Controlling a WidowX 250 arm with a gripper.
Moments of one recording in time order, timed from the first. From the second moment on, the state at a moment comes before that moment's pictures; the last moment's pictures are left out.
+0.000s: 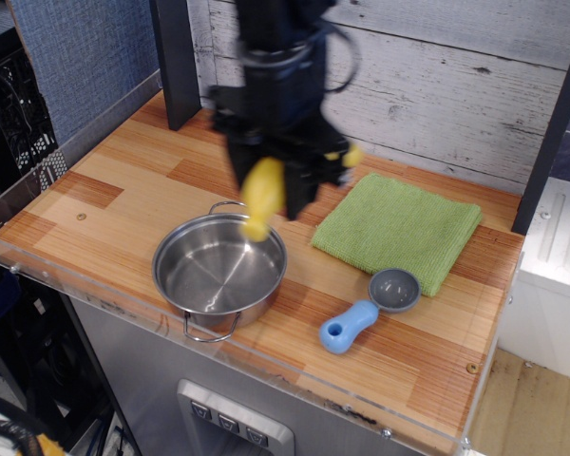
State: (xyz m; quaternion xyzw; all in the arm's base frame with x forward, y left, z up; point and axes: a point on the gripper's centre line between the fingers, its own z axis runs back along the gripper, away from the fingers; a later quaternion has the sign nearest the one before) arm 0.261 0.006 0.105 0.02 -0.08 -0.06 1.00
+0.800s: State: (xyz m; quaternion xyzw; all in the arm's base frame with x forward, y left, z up) arm 0.238 0.063 0.045 0.03 -0.03 -0.06 1.00
